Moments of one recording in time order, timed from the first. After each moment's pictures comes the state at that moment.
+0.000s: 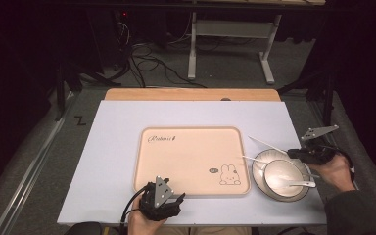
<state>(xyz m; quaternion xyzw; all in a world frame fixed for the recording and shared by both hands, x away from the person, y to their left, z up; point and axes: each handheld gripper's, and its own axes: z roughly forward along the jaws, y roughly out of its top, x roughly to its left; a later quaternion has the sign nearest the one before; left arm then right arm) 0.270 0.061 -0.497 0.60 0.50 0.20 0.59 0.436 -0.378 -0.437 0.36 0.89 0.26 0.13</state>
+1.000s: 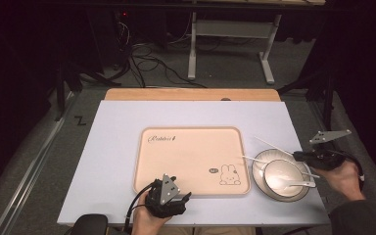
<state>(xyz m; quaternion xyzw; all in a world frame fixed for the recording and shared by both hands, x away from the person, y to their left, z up) 0.277 0.049 -0.496 0.62 0.48 0.18 0.60 0.409 -0.383 -0.419 0.38 0.87 0.28 0.15</state>
